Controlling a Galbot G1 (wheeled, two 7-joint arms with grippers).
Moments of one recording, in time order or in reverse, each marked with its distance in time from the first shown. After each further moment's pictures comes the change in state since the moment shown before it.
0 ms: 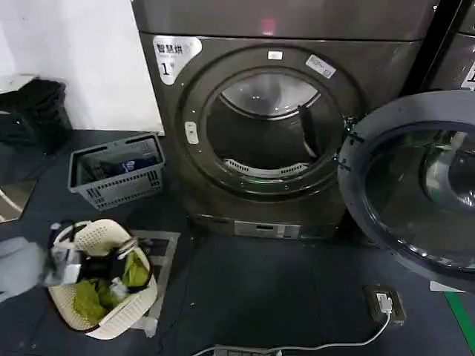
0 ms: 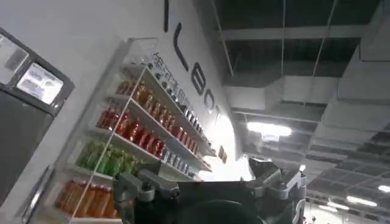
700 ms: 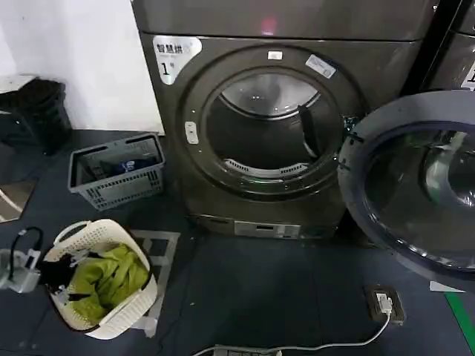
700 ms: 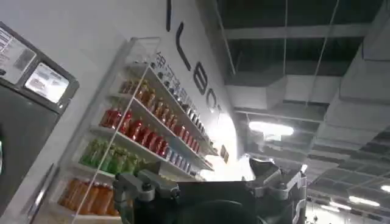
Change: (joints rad) left arm 0.030 0.102 -0.004 0.127 0.194 -0.011 0.071; right arm -0.001 0.030 -0.008 0.030 0.001 -0.001 -0.001
